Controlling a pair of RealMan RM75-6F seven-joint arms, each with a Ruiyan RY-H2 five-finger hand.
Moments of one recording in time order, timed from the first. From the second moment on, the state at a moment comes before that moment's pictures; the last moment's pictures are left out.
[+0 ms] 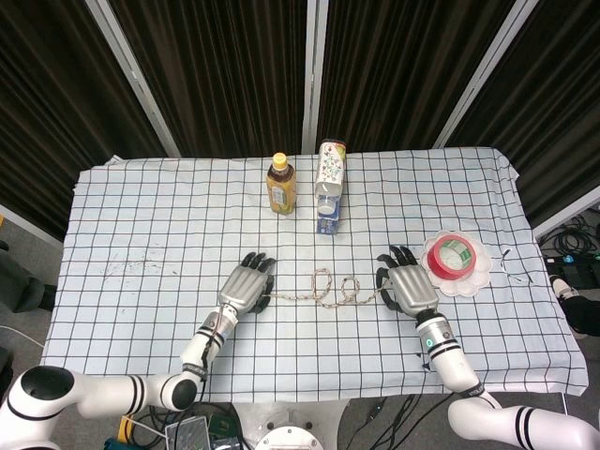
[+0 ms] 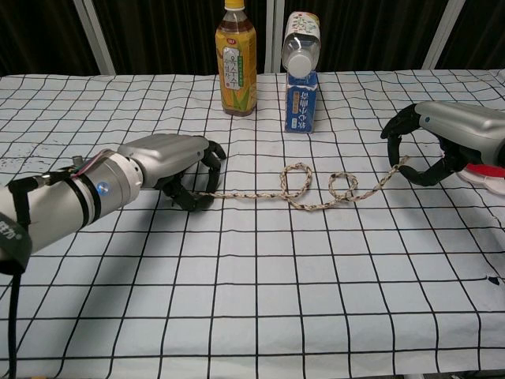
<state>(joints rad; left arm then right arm) -0.83 -1.82 -0.16 -1.38 0.89 0.96 0.55 0.57 -1.48 0.13 -1.60 -1.09 1.05 -0.38</state>
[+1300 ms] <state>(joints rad) -0.58 -1.50 -0.11 -1.49 1.20 1.12 0.05 0.44 -1.21 0.15 -1.73 -1.20 1.19 -0.15</state>
